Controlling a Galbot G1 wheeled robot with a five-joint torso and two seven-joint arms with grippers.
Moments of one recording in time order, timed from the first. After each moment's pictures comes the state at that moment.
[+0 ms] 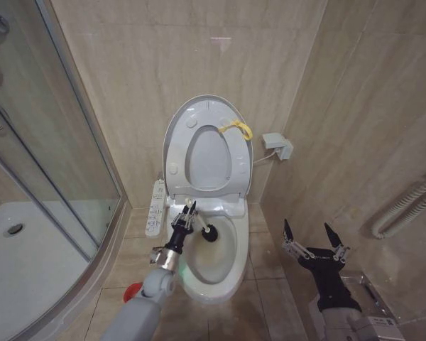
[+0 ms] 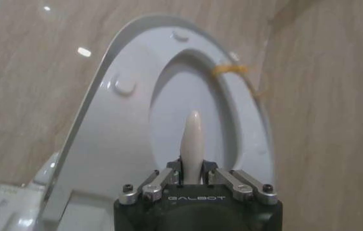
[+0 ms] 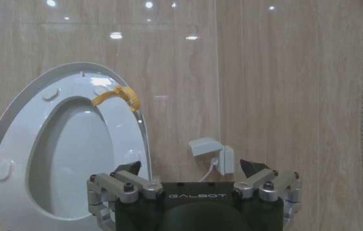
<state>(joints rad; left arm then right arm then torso) 0.95 -1.29 -0.05 -1.39 -0.62 -0.64 0.25 -1.84 1.45 0.56 2.50 0.14 0.03 0.21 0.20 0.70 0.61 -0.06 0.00</state>
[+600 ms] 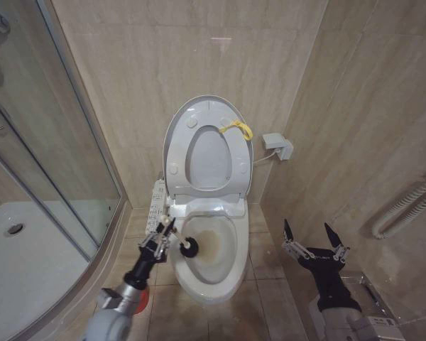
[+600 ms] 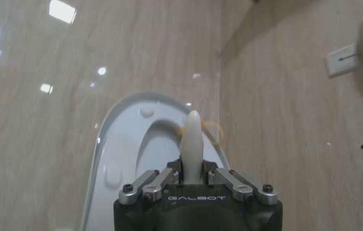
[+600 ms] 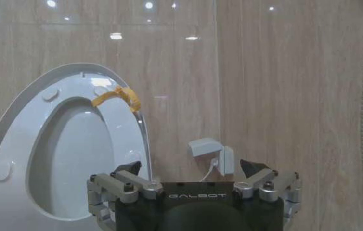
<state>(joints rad) 1.35 -1.06 -0.32 -1.86 -0.57 -0.64 0.36 -1.84 1.45 0.56 2.50 0.14 0.03 0.21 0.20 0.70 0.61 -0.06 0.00</state>
